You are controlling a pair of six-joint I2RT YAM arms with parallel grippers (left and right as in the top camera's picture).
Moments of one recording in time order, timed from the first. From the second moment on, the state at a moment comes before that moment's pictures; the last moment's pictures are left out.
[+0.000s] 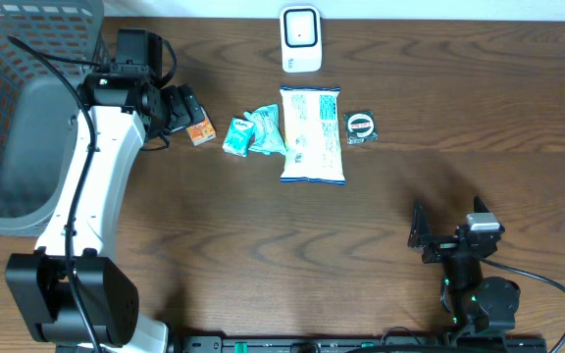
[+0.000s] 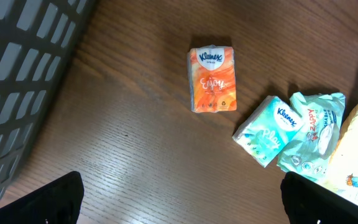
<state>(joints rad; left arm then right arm) -0.05 1.69 1.53 -1.02 -0.06 -0.46 0.01 0.01 0.01 -0.07 -0.06 0.04</state>
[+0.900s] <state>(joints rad) -0.05 1.69 1.53 -1.02 -0.06 -0.46 0.01 0.01 0.01 0.91 -0.27 0.55</state>
